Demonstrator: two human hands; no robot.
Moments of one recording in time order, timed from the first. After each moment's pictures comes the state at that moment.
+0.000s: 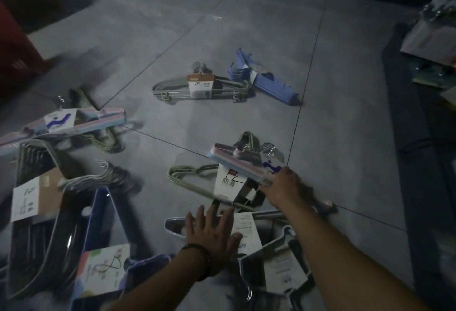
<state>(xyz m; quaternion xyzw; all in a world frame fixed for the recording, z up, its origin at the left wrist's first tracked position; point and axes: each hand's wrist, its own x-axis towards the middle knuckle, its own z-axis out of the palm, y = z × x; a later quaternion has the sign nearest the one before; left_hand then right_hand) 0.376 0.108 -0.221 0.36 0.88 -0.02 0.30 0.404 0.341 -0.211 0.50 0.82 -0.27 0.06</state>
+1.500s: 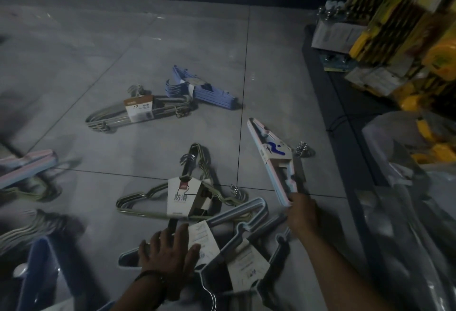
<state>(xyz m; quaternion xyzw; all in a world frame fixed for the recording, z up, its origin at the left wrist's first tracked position) 0.370 0.113 -0.238 0.36 0.89 -0.06 0.26 0.566 0.390 -0.215 0.61 0.73 -0.30 -0.03</state>
